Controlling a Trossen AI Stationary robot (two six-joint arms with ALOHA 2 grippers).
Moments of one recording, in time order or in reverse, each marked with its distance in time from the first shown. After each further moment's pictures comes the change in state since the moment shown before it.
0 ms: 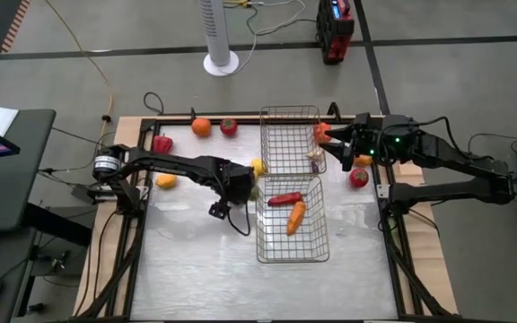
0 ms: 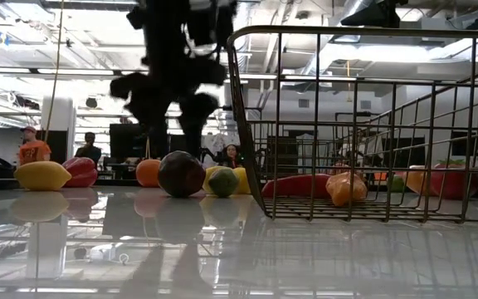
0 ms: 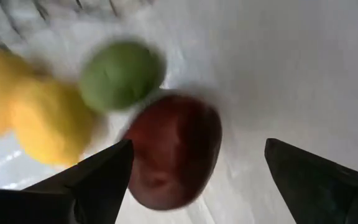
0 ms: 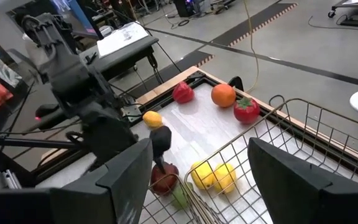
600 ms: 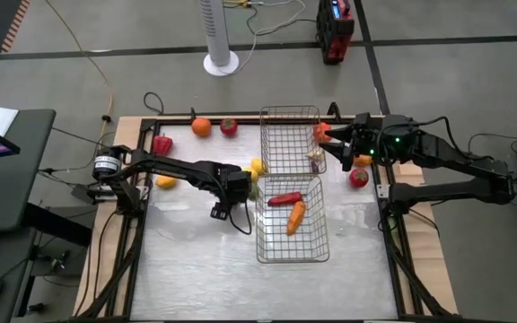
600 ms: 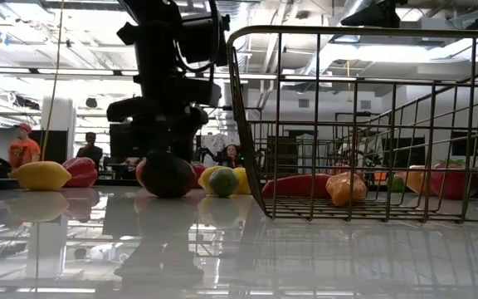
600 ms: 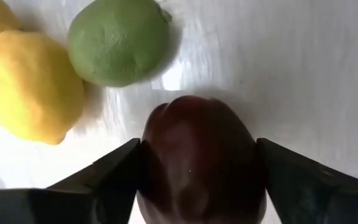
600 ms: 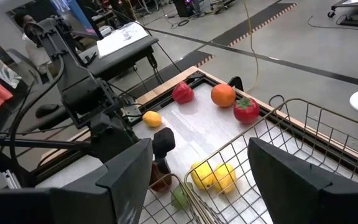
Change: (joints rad) left arm -0.007 0.000 -0.092 0.104 -0.069 -0.134; right arm -0.001 0.001 0.000 0.000 0.001 0.000
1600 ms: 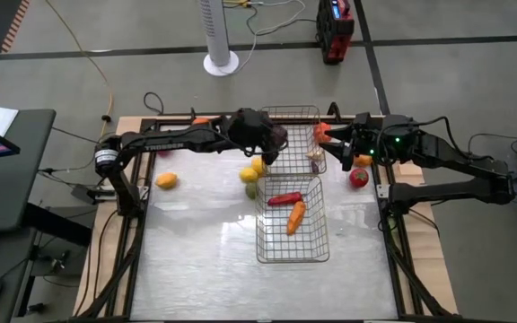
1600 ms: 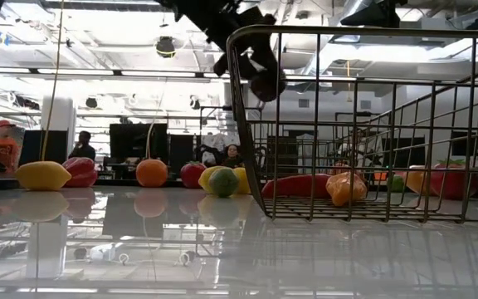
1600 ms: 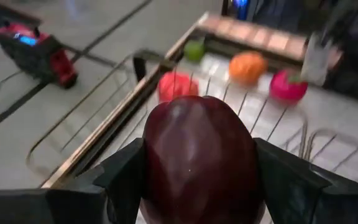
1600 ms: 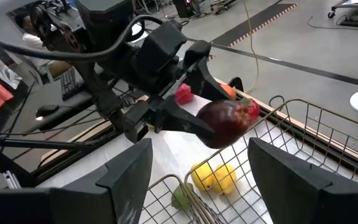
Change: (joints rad) left arm 0.217 -0.002 0.350 0.475 -0.085 -0.455; right arm 0.000 0.000 0.000 0.003 0.000 0.000
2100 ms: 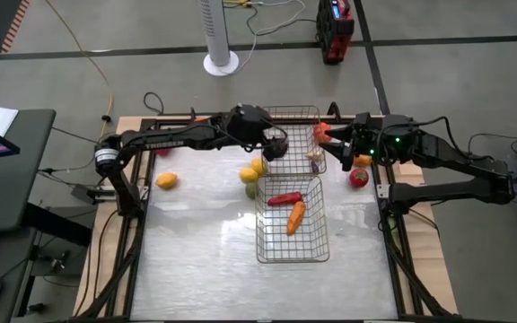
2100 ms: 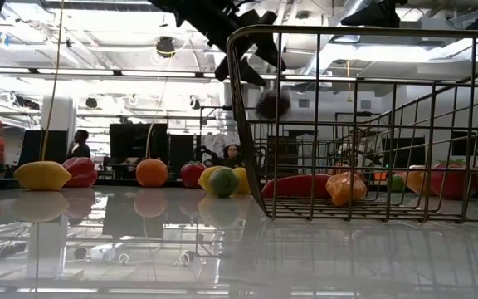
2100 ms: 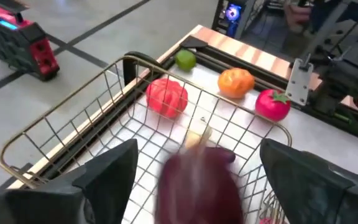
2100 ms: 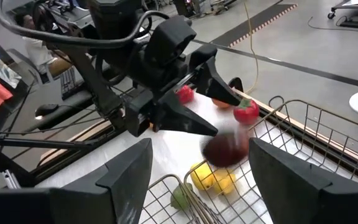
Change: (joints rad) left arm 0.032 0.000 -0.005 0.027 0.072 -0.097; right arm 0.000 0.000 0.000 0.000 0.000 -0.006
